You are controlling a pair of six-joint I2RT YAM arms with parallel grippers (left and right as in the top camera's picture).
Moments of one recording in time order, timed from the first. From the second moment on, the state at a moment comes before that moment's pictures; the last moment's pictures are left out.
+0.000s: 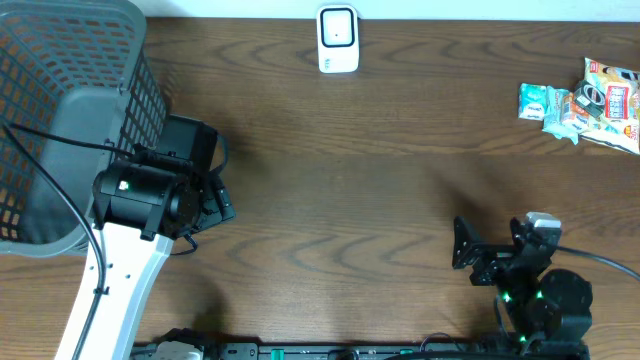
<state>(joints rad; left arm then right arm) -0.24 1.24 1.33 -1.49 -0.26 -0.62 0.00 0.17 0.40 -0.59 -0.17 0.26</state>
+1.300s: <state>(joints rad) -0.24 1.24 1.33 -1.49 -0.26 -0.62 0.07 0.01 0.06 -0.04 -0.05 0.21</state>
